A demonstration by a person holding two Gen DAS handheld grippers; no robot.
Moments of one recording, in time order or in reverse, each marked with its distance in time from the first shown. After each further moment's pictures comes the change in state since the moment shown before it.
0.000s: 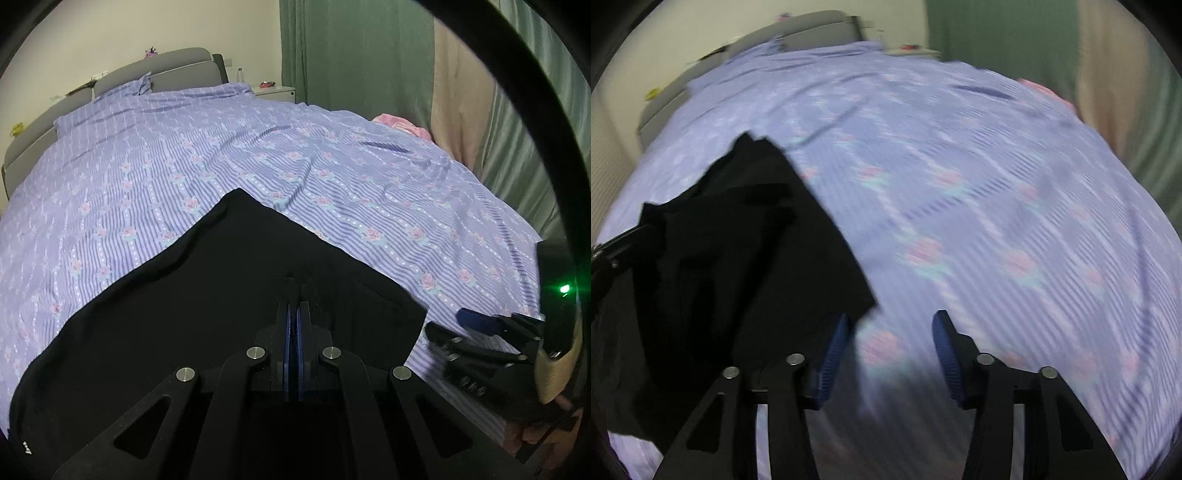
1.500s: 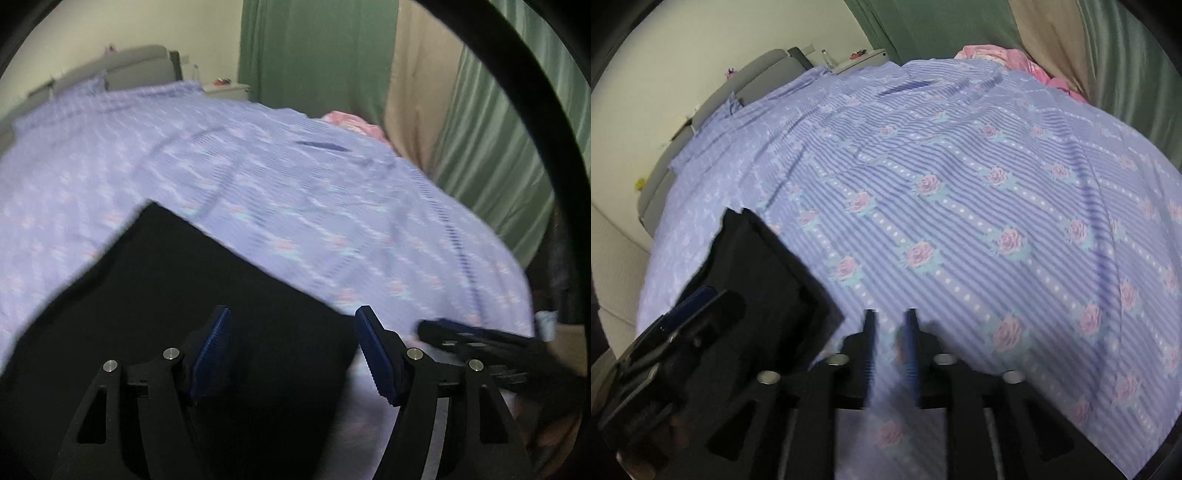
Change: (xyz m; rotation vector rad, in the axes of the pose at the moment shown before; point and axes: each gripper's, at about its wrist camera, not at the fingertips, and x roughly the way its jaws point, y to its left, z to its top) left arm 0.012 -0.043 0.024 0.050 0.004 -0.145; right arm -0.042 -0.068 -0.003 0.288 -0.012 0.195
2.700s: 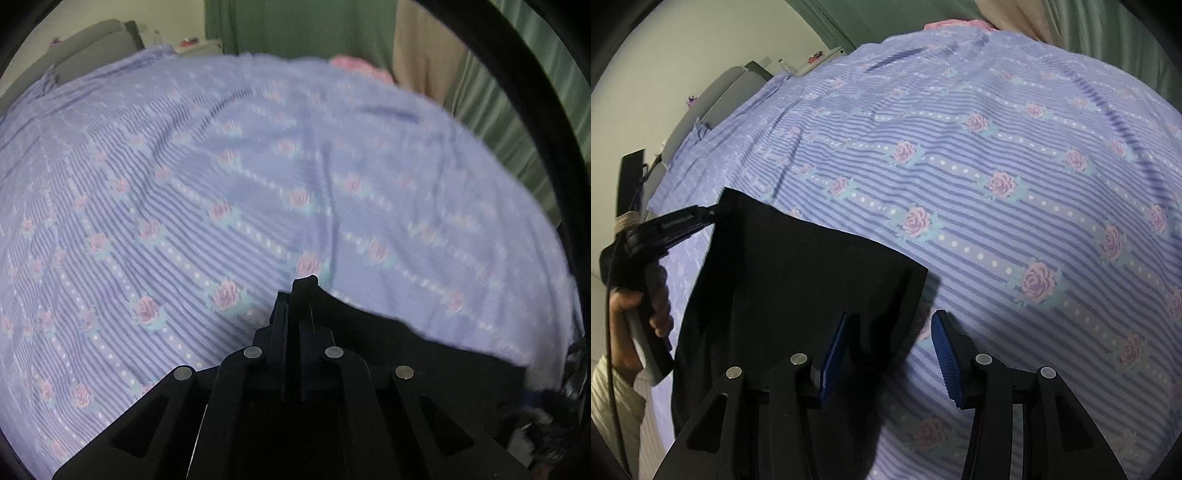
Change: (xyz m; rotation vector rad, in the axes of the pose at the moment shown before) left arm 0.127 0.126 0.092 0.164 0.272 -0.065; right arm 0.059 0.062 -0.024 0.207 0.019 -0.067
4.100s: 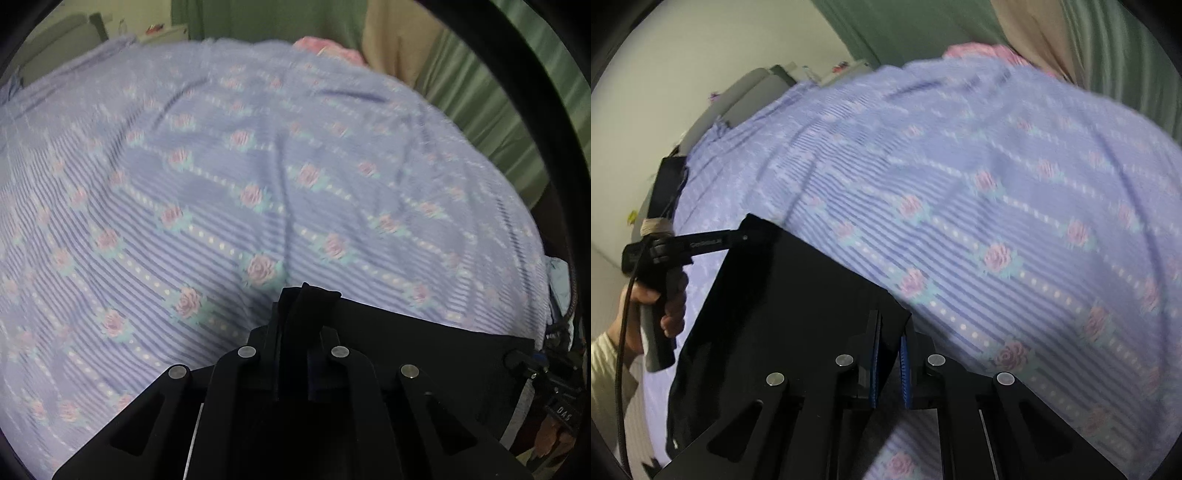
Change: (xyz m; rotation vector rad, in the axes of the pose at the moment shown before) left arm -0.017 -0.025 0.023 0.065 0.051 -0.135; right arm -0.034 0.008 0.031 -0.159 -0.091 0.030
